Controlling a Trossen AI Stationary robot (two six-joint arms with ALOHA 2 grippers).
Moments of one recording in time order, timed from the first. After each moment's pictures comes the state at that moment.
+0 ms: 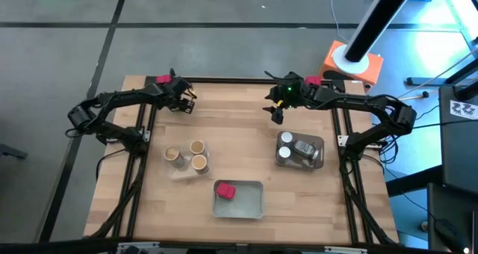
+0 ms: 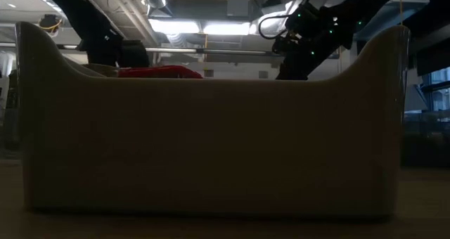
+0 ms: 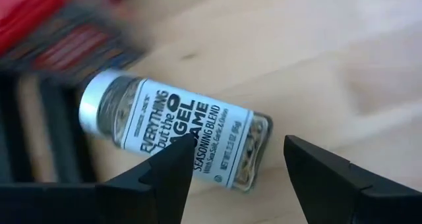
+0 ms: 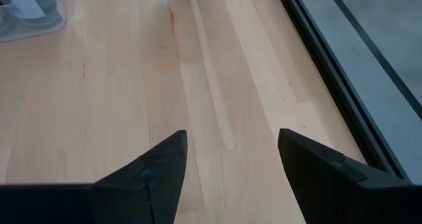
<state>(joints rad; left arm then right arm) 0.76 1.35 0.67 -0.55 -0.34 -0.39 -0.50 1.45 0.90 -0.13 -0.19 -0.27</state>
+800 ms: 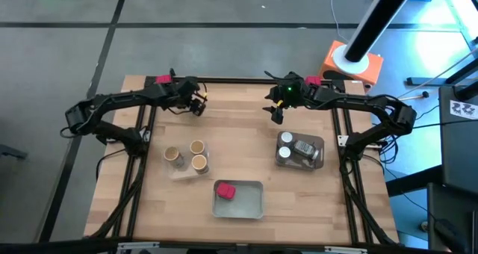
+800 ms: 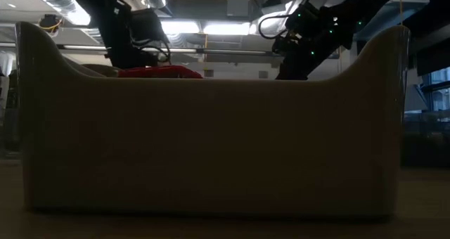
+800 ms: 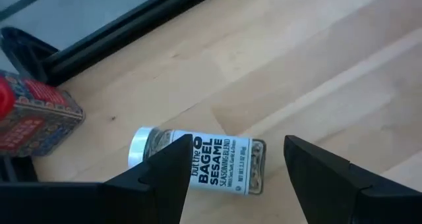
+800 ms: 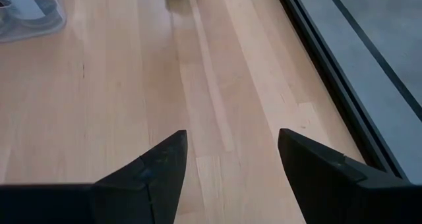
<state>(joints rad) 0.56 1.30 0.84 -0.60 -0.33 -0.37 -0.50 1.45 0.90 -0.12 -0.18 -0.27</state>
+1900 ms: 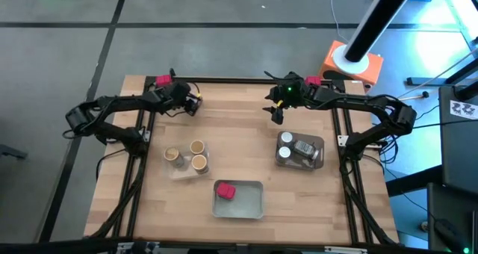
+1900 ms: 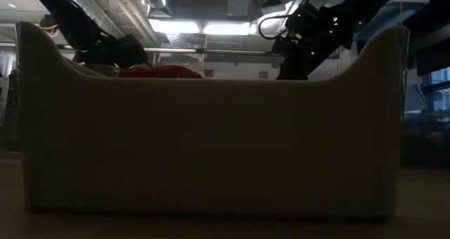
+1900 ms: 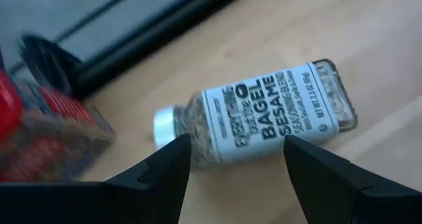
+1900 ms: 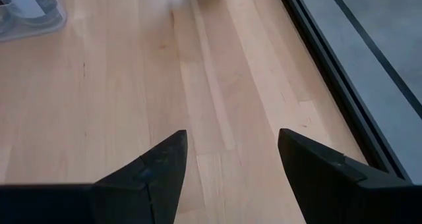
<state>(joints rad) 0.74 1.31 0.55 -0.17 -0.34 -0.11 -0.50 1.45 0.90 -0.13 -0.19 -0.27</state>
